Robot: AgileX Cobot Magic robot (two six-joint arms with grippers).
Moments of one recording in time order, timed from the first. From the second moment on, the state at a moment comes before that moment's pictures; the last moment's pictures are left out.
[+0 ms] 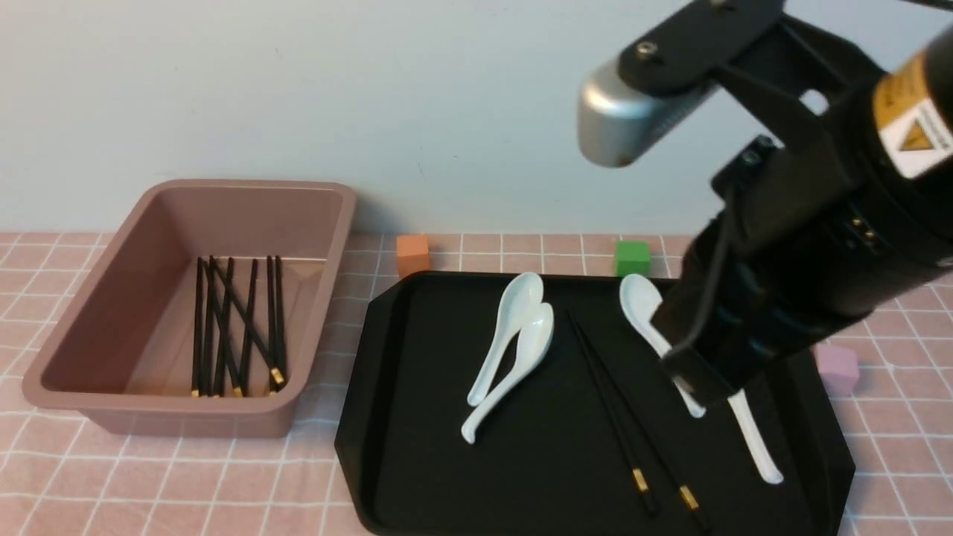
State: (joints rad) right arm 0.84 1.32 -1.51 -0.02 1.27 0.03; left arm 0.04 -0.01 0.03 -0.15 0.39 -0.14
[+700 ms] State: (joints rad) right arm 0.33 0.49 -0.40 0.04 0.58 0.04; left arm 0.04 -0.01 0.03 -0.15 0.39 -0.14
